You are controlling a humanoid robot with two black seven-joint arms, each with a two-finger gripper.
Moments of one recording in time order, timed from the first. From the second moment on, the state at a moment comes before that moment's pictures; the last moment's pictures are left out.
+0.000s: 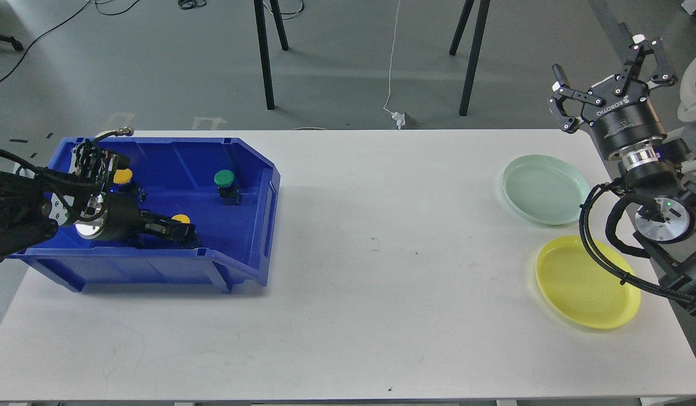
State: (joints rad) left arm -1.23 0.65 0.62 -0.85 1.12 -0.27 -0.49; right arm 0.67 -0.50 0.78 0.86 0.05 0.49 0.49
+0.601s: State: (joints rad) left arm -1.24 0.65 0.61 -0.86 1.11 -0.26 -0.49; right arm 0.65 -0.50 0.80 0.86 0.05 0.49 0.49
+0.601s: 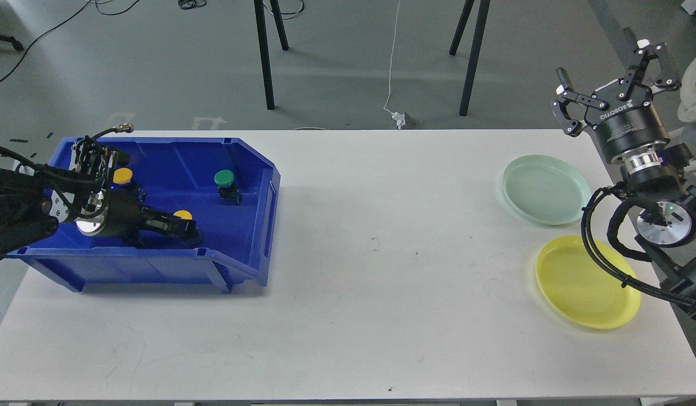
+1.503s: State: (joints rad) left arm -1.60 1.21 0.16 -1.51 0.82 -0.47 -0.49; right arm 0.67 -0.50 0.88 0.85 0.05 0.49 0.49
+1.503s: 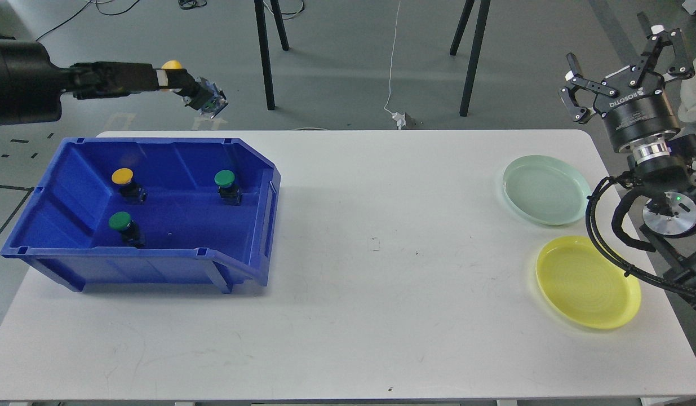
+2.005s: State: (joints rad) left arm -1.37 0.49 0.03 -1.50 0.53 0.00 -0.49; right arm 0.65 -0.49 0.93 0.86 0.03 0.49 0.49
